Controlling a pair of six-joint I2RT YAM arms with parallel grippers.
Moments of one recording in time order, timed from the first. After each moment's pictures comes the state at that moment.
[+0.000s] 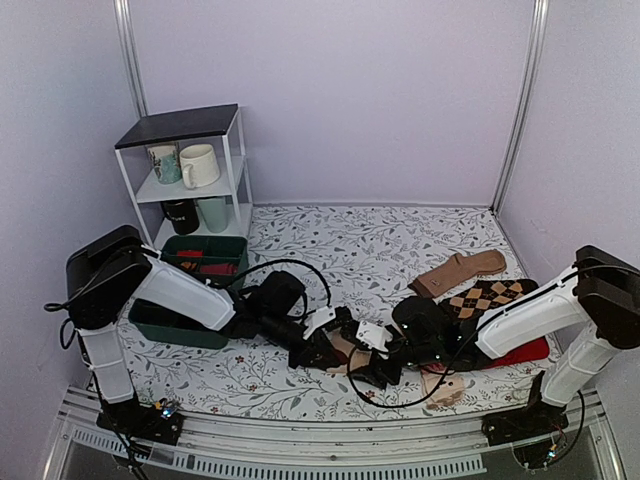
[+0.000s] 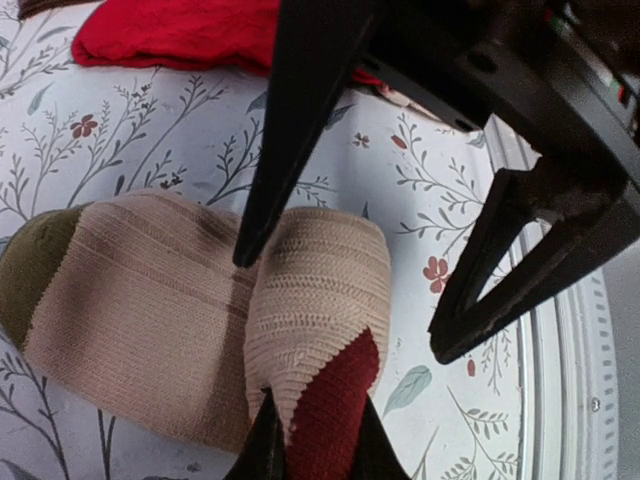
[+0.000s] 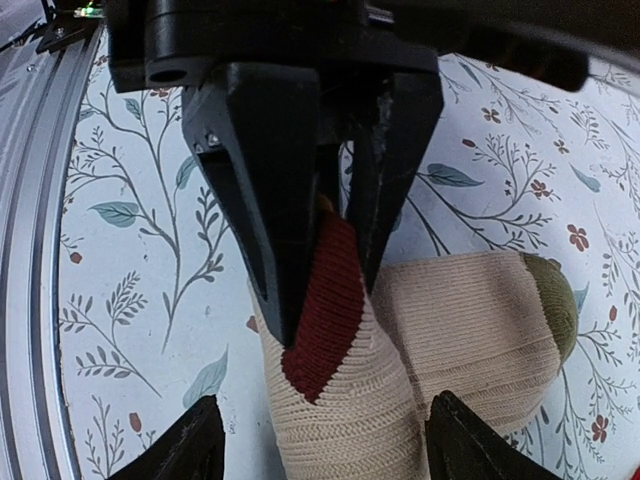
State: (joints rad) left arm -0.95 1.89 0.87 0.19 0.59 0.12; right arm 1.08 1.59 0.57 0.33 -0.15 -0.16
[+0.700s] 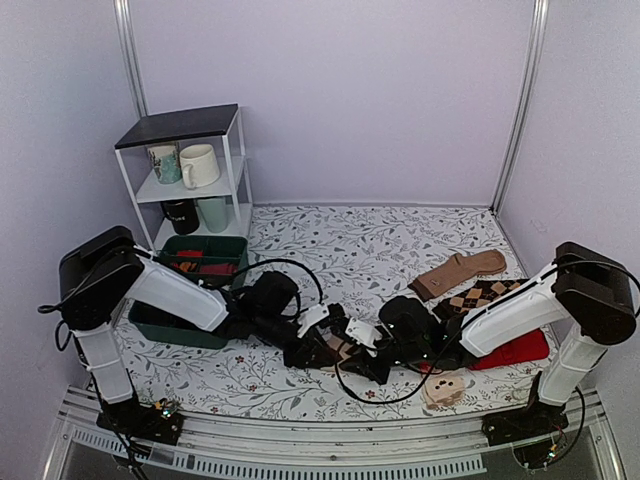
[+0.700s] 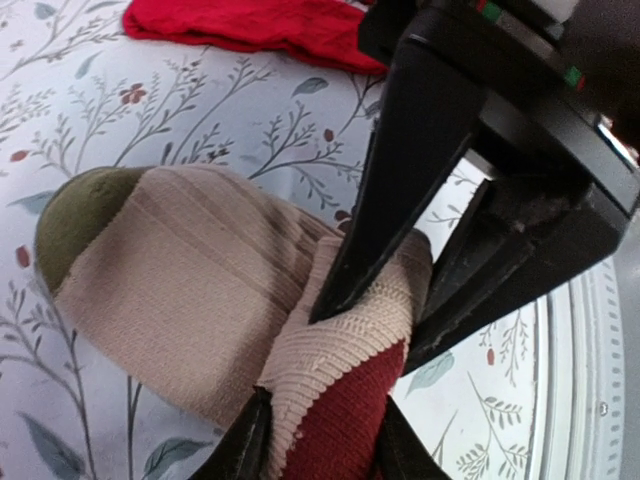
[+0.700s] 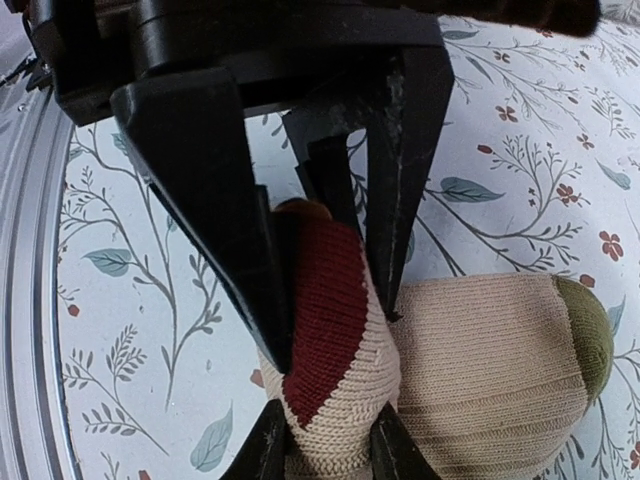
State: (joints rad) left arm -0.94 1.86 0.83 0.22 0.54 0.09; right arm 1.09 1.70 0.64 0.34 -0.17 -0.05
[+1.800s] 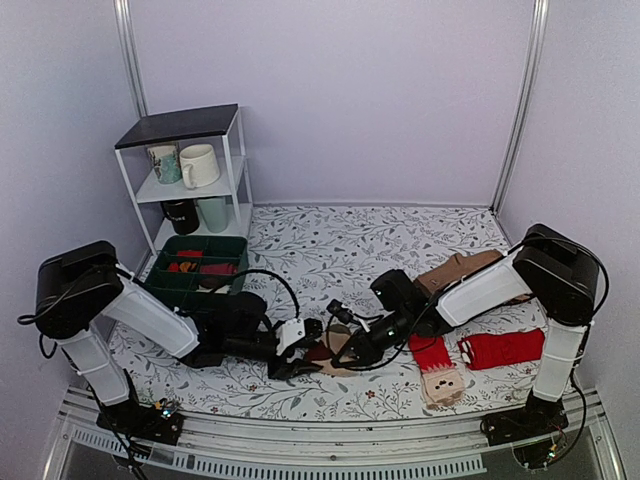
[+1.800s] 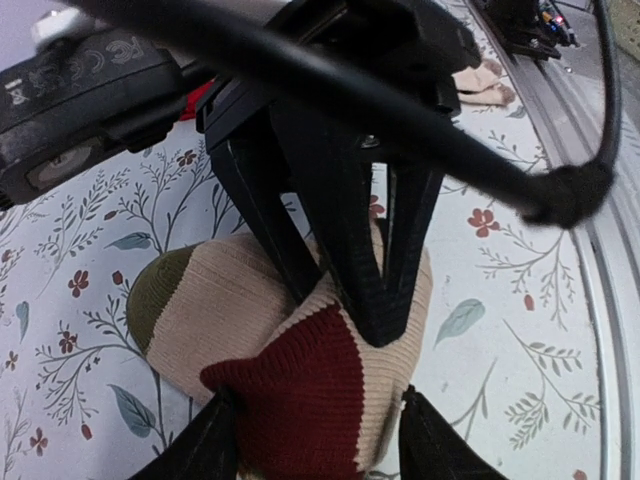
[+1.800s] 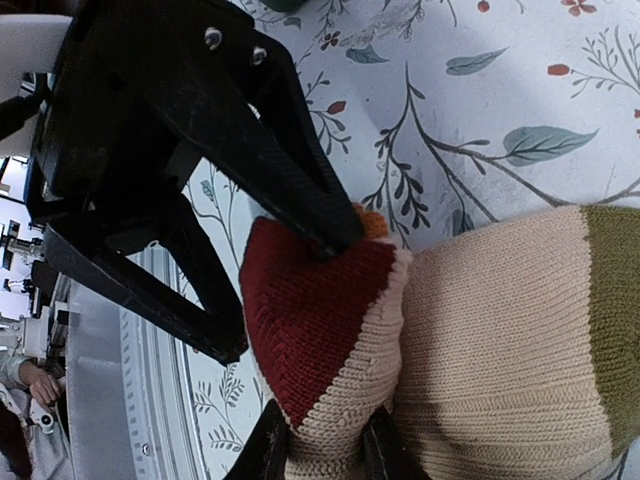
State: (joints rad) left arm -0.99 1.71 0.51 0.65 0.34 0.28; right arm 0.90 1.90 0.85 0.17 -0.72 0.21
